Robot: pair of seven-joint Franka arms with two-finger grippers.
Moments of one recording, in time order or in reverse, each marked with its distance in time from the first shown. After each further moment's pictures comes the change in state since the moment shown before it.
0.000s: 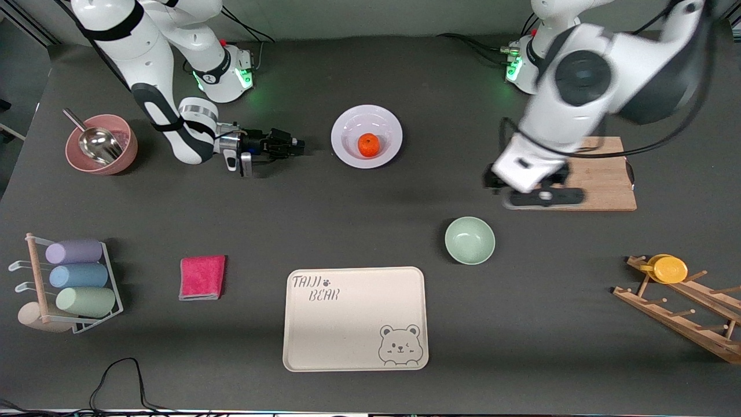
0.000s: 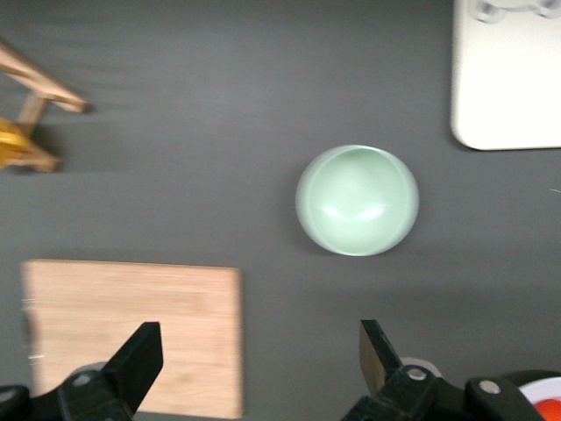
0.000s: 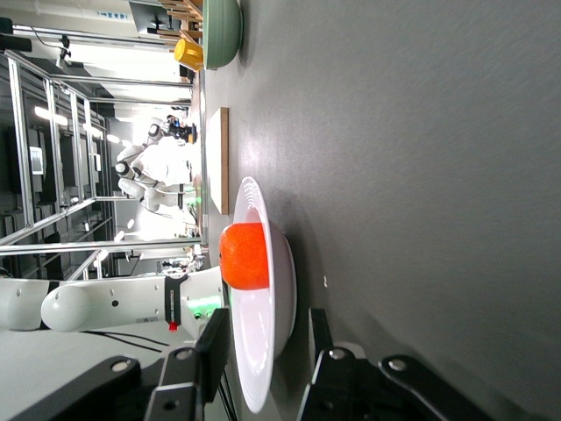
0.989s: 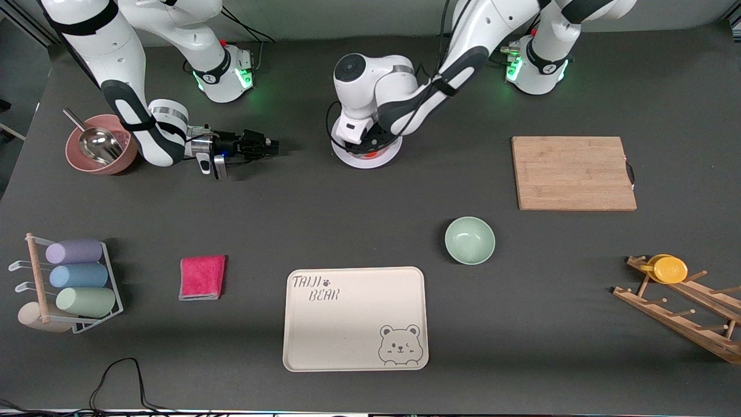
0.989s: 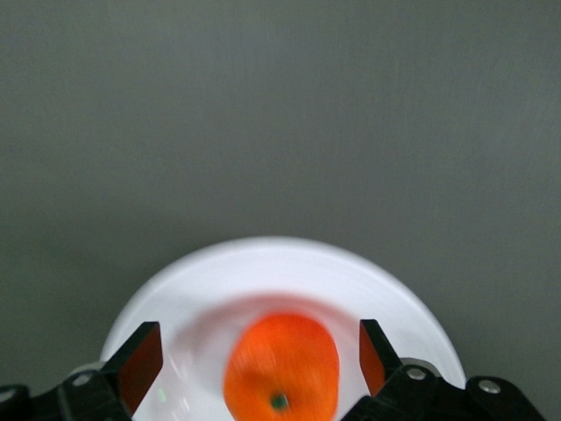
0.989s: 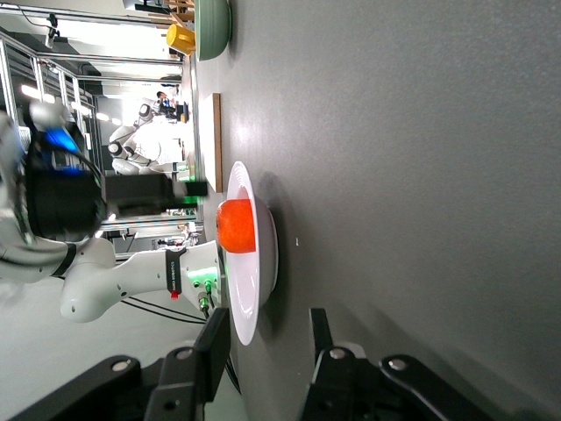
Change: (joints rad) left arm -0.816 0.500 0.099 -0.102 0.331 0.403 -1.232; right arm -0.008 -0.051 -0.277 0.007 -0.362 -0.080 0.098
